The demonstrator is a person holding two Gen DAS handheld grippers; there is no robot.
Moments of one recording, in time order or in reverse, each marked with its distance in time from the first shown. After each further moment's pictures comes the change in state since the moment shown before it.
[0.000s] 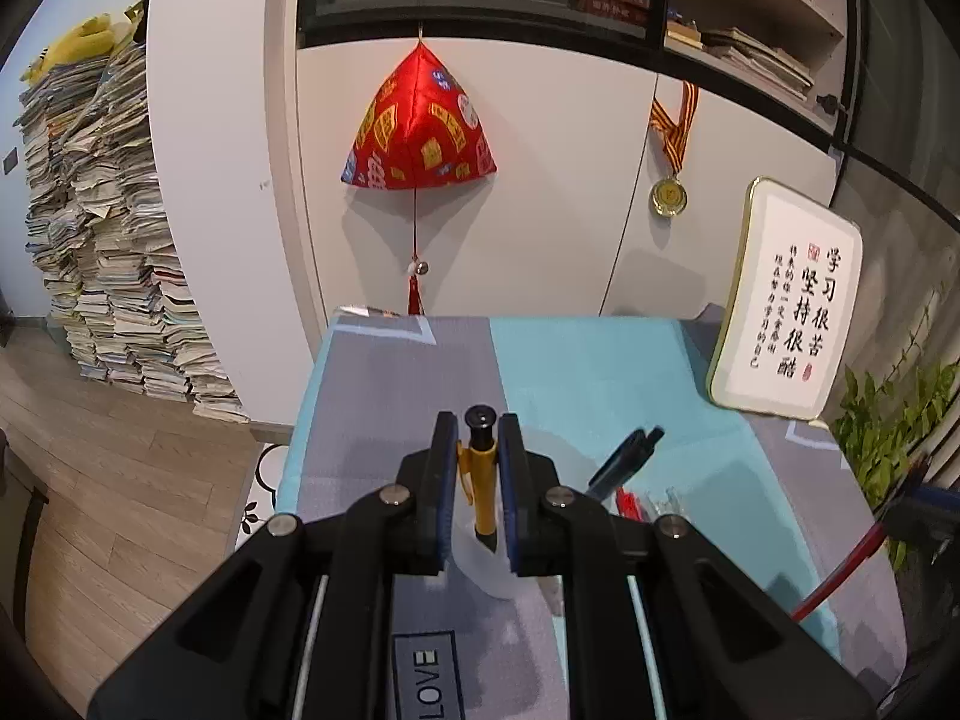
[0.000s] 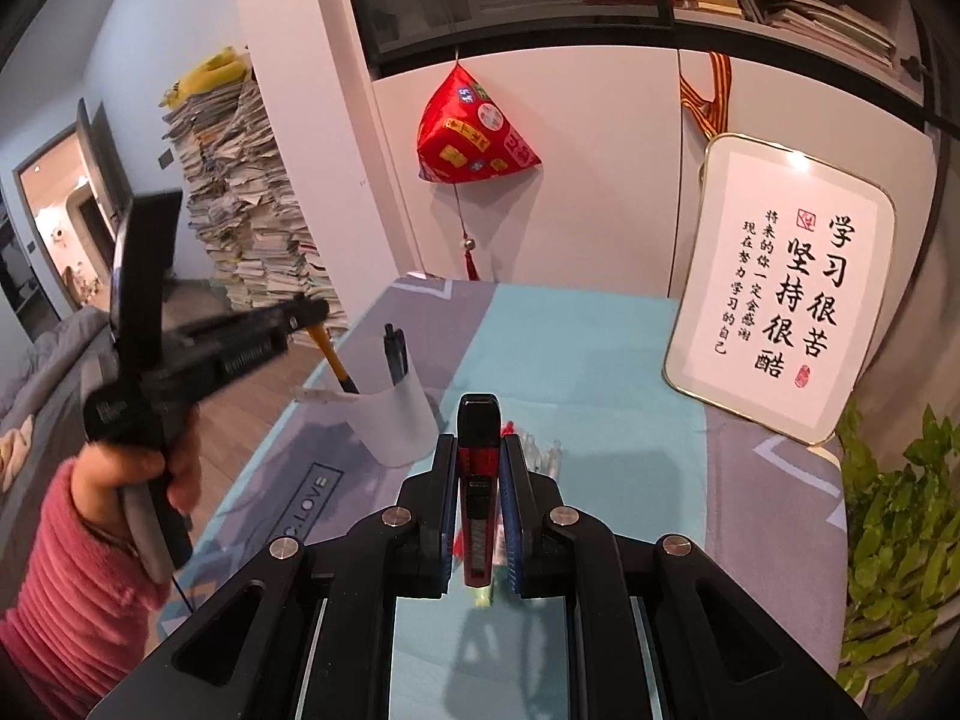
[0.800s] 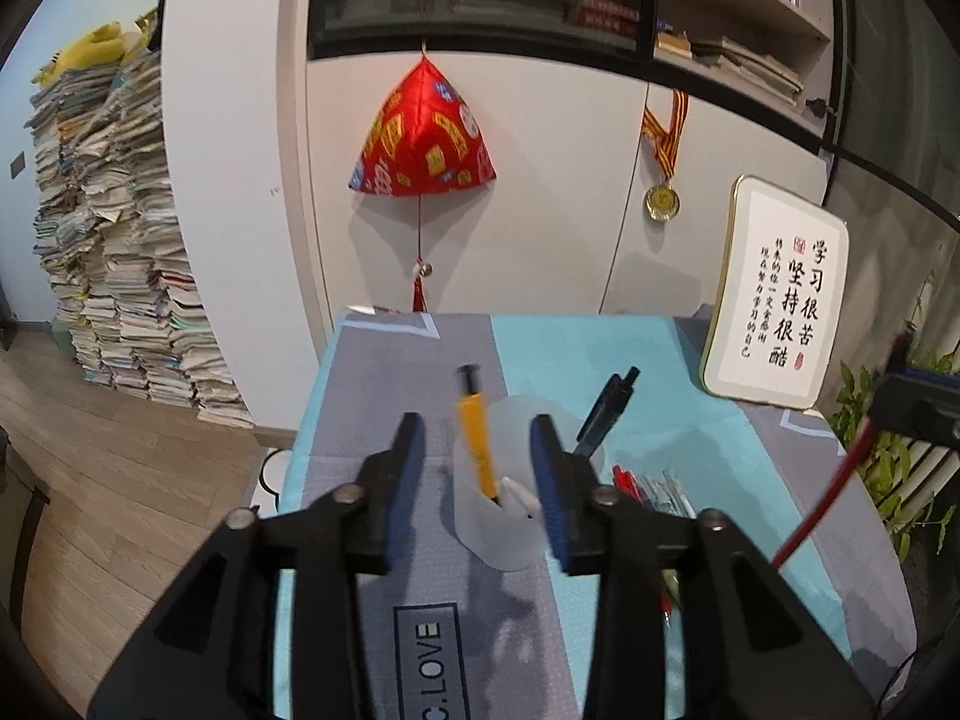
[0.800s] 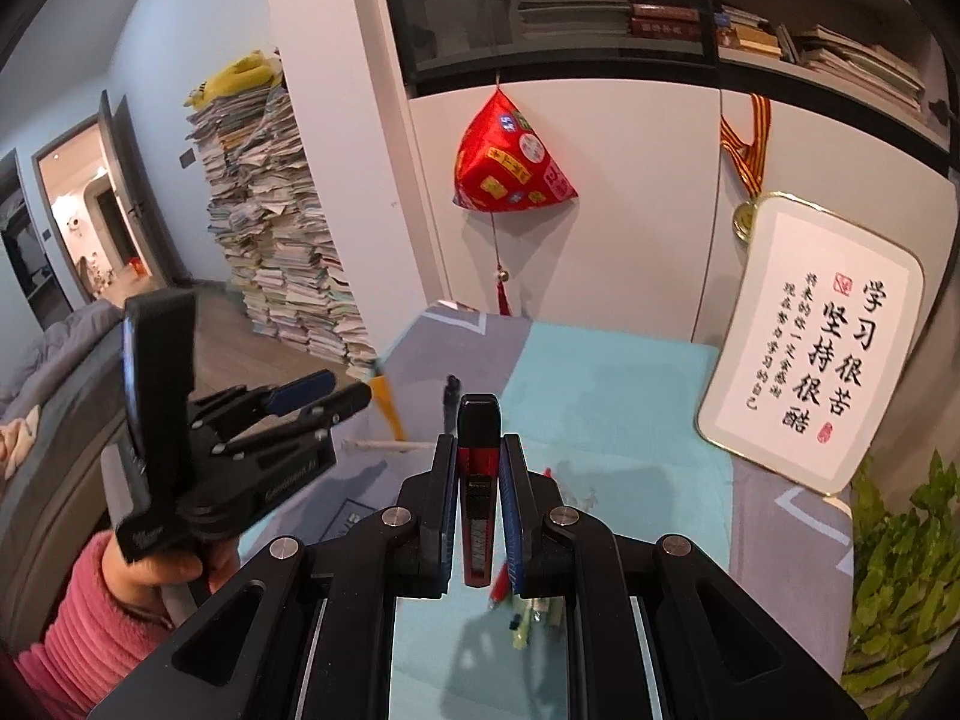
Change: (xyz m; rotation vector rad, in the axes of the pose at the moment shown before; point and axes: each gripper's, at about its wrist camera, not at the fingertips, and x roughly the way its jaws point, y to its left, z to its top) left arm -0.024 0.000 -0.021 0.002 -0.061 0.012; right arm 0.003 0.032 0.029 -0.055 -0.040 0.025
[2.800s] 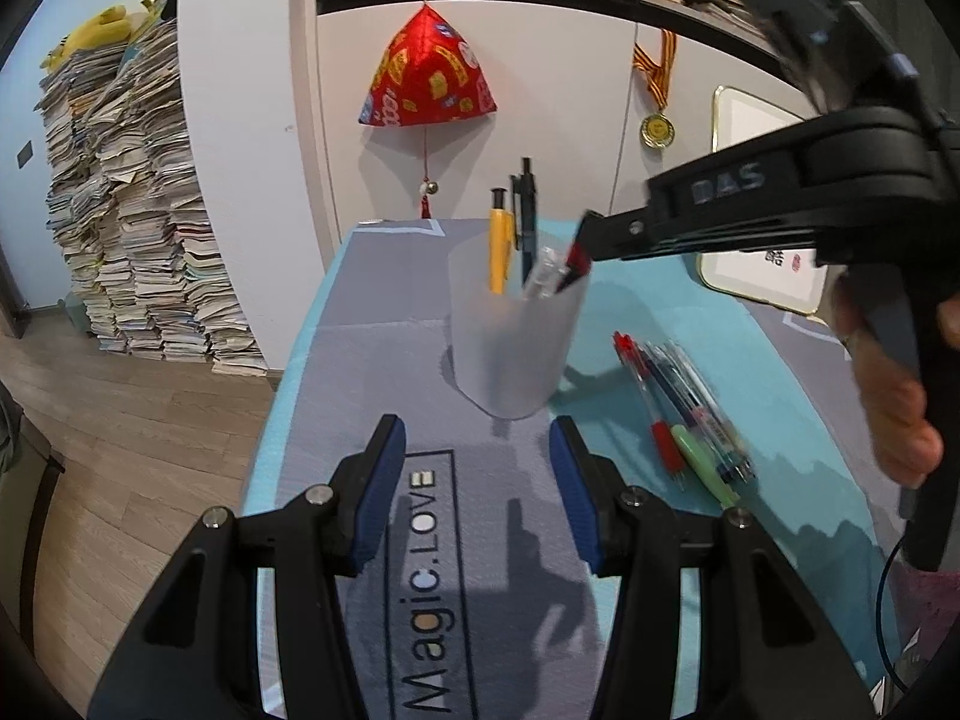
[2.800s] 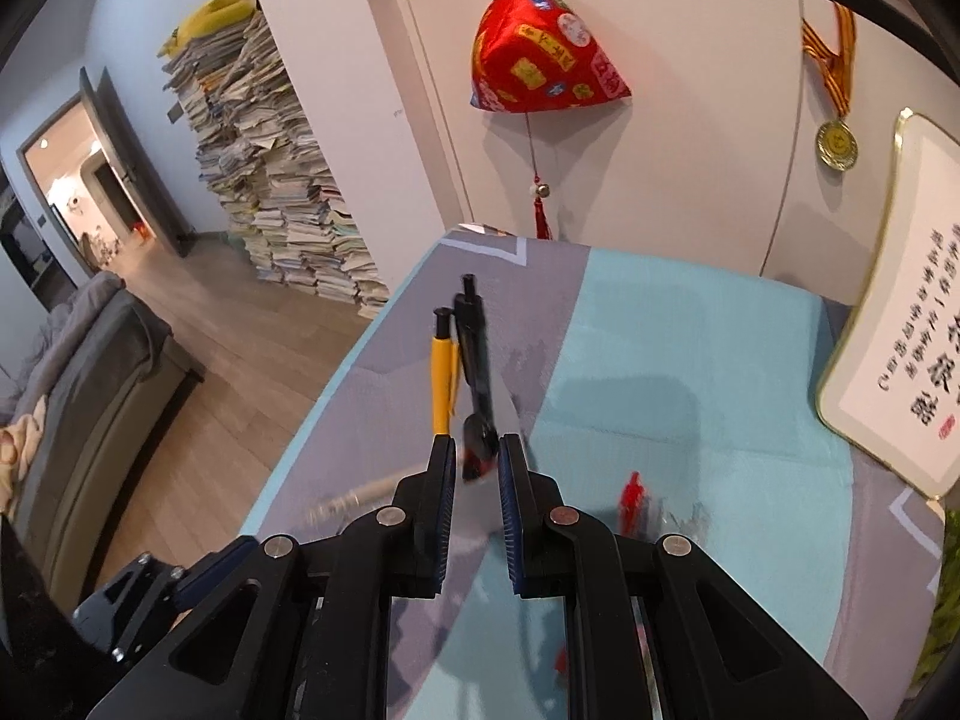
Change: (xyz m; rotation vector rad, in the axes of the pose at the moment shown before) left arm -0.014 -0.012 -0.077 0.029 0.100 0.025; right arm 0.120 0.008 -0.001 0.052 0.186 0.058
